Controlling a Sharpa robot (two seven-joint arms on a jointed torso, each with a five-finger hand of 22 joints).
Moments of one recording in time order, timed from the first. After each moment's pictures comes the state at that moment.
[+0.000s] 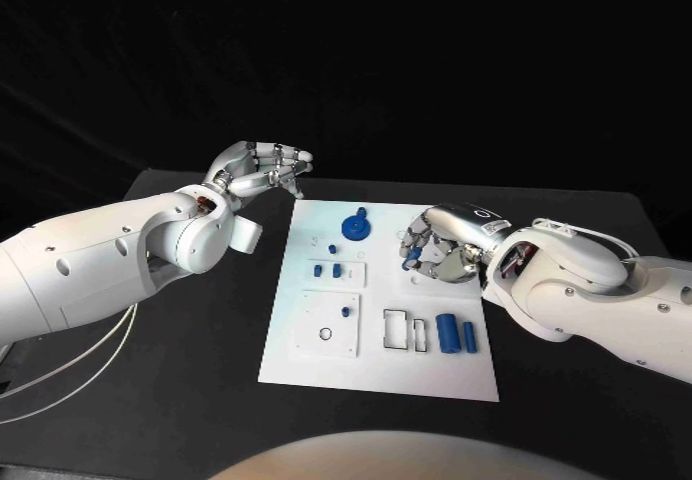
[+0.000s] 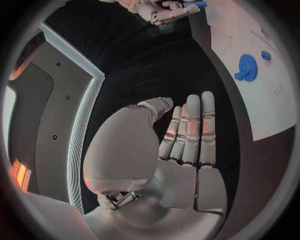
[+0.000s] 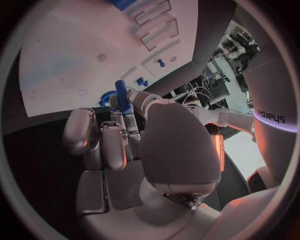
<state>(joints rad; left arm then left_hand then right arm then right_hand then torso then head) 1.18 -0.88 0.02 1.44 -0.25 -0.24 0.38 1.41 -0.17 0.54 0.13 0.31 0.85 0.22 0.20 0.39 0.82 0.16 0.49 0.19 0.98 0.08 1.03 0.44 0.17 0.87 0.17 0.85 0.55 1.25 -0.92 -0.14 1.83 -1.53 -0.33 -0.24 1.45 -0.20 0.56 0.14 0.16 1.09 0.12 0.29 0.30 1.26 0.12 0.10 0.09 1.47 -0.02 1.36 1.21 0.10 1.39 0.08 1.13 1.31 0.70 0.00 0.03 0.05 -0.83</state>
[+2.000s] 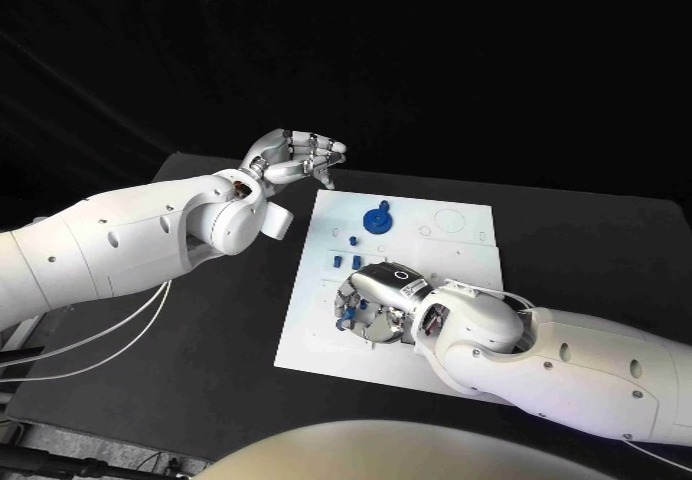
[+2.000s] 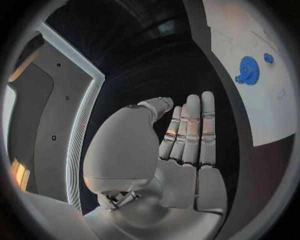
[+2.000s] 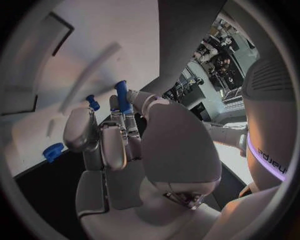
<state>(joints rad) 1.18 -0.85 0.02 1.42 -0.25 -0.23 0.37 1.41 -0.17 0.54 0.13 0.31 0.85 0.22 0.20 0.39 0.82 0.16 0.49 0.19 0.98 0.08 1.03 0.44 0.17 0.87 0.17 0.85 0.56 1.07 -0.60 -0.15 1.72 -1.61 -0.31 -0.21 1.43 -0.20 0.58 0.12 0.16 1.07 0.13 0.30 0.31 1.26 0.12 0.08 0.10 1.47 -0.02 1.35 1.19 0.10 1.38 0.08 1.10 1.31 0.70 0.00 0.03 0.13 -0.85</state>
